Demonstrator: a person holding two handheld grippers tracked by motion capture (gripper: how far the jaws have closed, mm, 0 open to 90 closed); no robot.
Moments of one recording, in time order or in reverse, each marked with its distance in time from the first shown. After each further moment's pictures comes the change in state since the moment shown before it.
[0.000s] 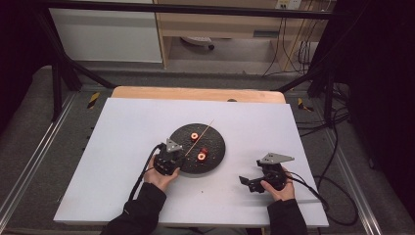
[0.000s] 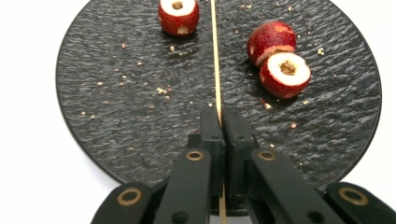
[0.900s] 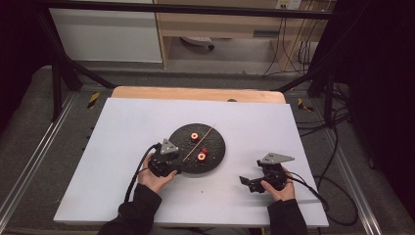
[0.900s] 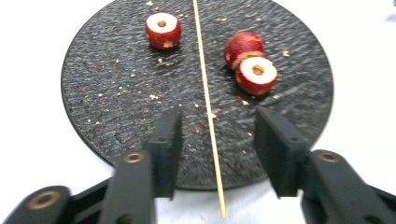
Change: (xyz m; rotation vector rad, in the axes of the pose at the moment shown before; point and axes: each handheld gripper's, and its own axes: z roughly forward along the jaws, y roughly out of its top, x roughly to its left) left arm 0.008 -0.002 -0.028 -0.051 -0.095 0.072; right arm 0.000 0.000 -0.001 0.001 -0.005 -0.001
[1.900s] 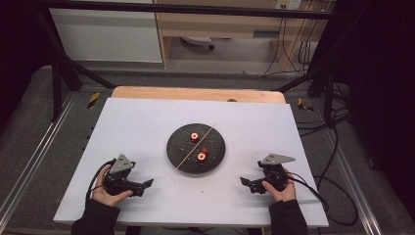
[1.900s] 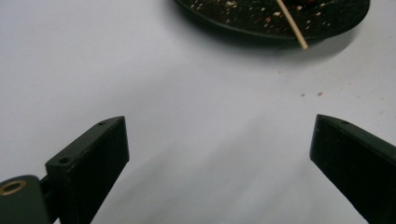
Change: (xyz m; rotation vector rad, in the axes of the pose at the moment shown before) left arm 0.059 -0.091 -0.071 -0.031 0.037 -0.010; right arm 0.000 -0.002 -0.002 0.015 0.000 0.007
